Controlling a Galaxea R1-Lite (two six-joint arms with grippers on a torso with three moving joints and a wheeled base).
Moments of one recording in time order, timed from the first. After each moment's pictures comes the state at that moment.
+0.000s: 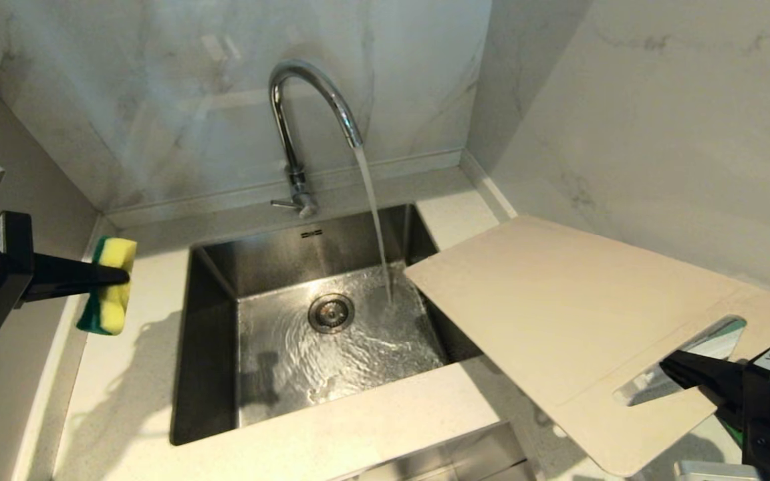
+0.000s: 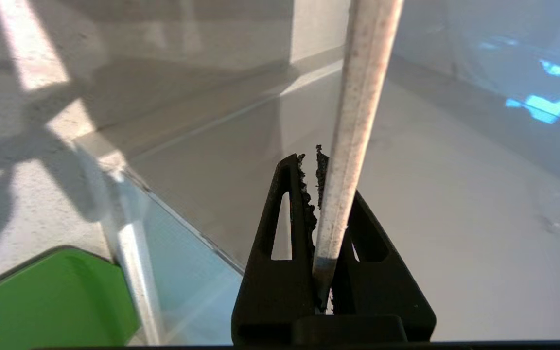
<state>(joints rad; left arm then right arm) -0.15 1.28 -1.14 0.39 -0.38 -0.56 0.16 0.95 -0.47 -0.22 0.07 -1.85</state>
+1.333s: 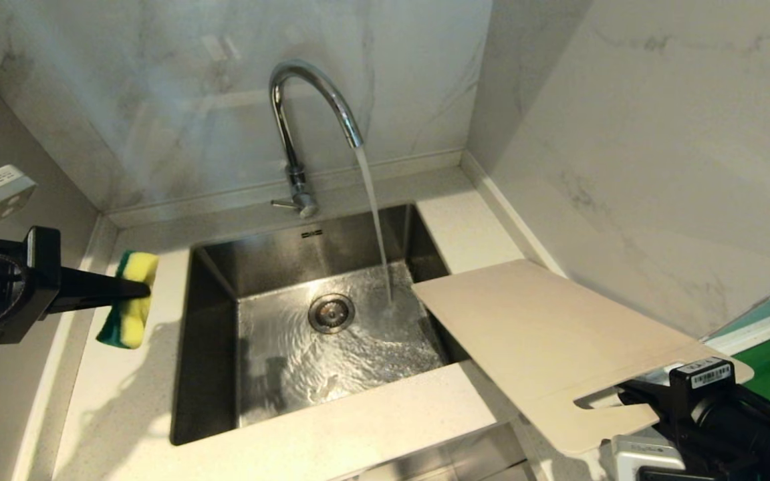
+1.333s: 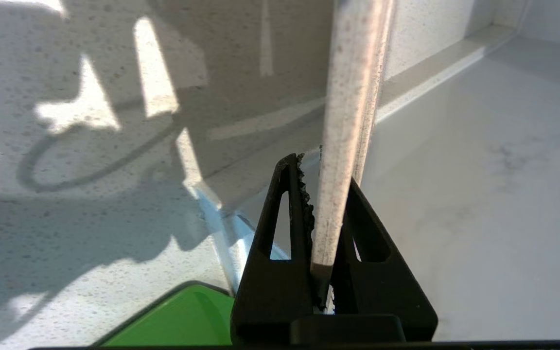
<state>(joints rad) -0.21 1.31 -1.12 0.39 -0.36 -0.56 0.16 1.16 -0.40 -0.27 0.04 -1.63</state>
